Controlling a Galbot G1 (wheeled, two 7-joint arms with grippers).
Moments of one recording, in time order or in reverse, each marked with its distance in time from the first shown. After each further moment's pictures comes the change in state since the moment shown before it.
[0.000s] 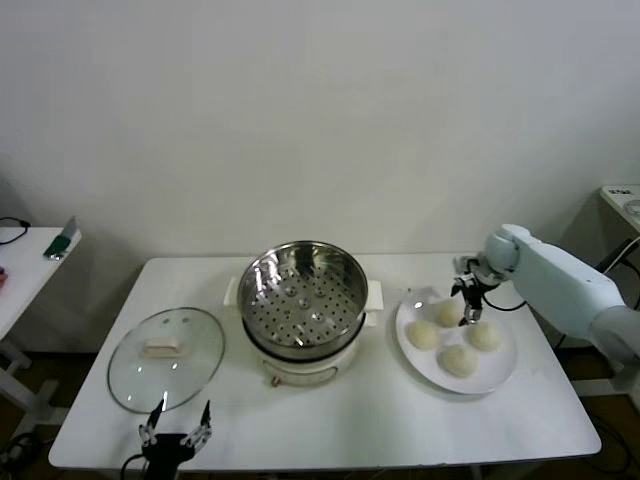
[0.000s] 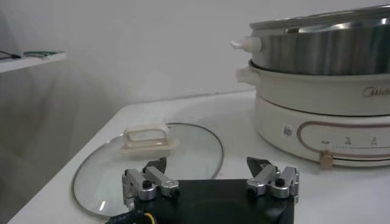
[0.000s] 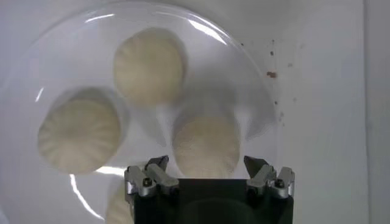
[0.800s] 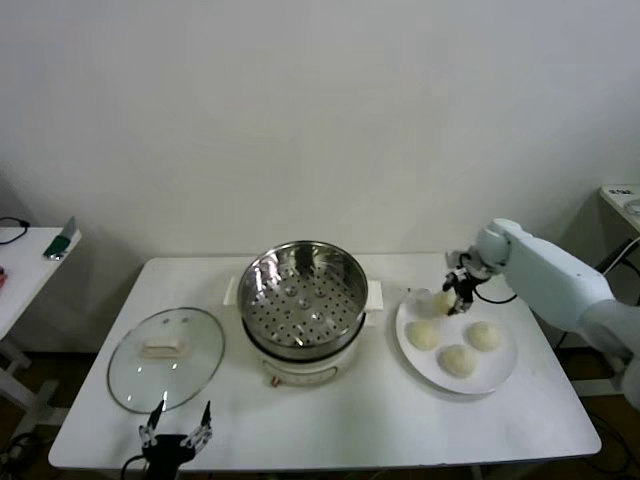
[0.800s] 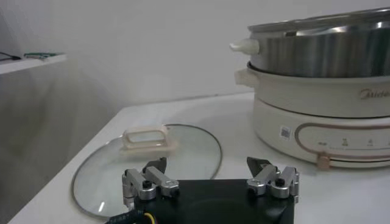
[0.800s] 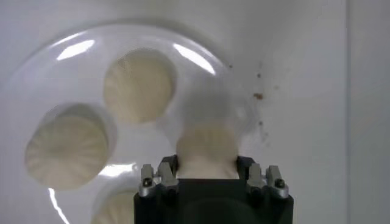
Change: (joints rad) left arm 0.010 0.000 0.008 -0.015 0.001 -0.007 -0.003; right arm 0.226 -0.051 -0.163 0.192 0.109 0.068 -0.047
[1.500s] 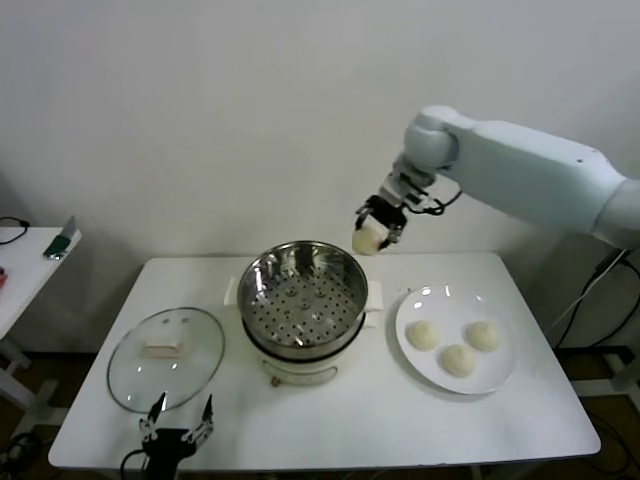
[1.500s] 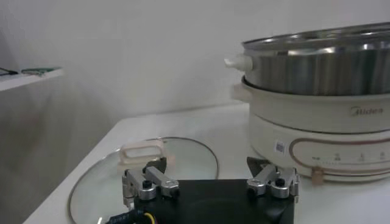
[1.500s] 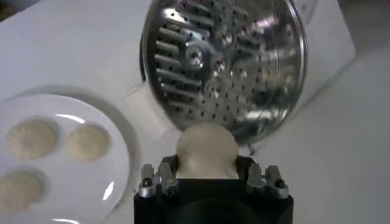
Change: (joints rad) left arm 0.008 0.007 0.004 -0.044 0.006 0.002 0.000; right arm 0.382 0.256 -0.258 0.299 0.012 0.436 -0.024
